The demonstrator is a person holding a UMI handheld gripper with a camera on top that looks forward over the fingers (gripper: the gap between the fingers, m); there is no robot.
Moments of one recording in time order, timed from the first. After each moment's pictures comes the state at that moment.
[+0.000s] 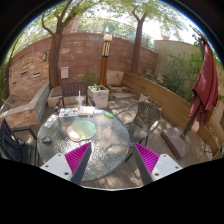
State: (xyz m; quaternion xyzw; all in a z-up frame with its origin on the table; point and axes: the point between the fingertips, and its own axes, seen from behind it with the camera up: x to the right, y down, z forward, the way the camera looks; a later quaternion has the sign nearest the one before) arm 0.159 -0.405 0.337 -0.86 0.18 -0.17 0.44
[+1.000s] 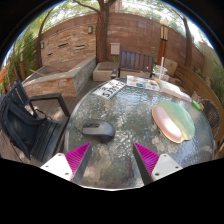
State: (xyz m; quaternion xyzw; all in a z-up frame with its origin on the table) arm -0.129 -0.089 0.000 -0.92 0.00 -0.02 0.38
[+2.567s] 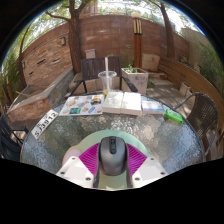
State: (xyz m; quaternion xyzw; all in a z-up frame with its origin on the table) arm 0.171 0.050 0.029 -0.91 0.09 -0.02 0.41
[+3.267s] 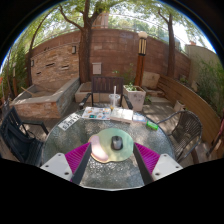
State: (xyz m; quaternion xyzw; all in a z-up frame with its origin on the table) arm 0.115 -0.137 0.201 -0.88 0.04 -0.06 0.46
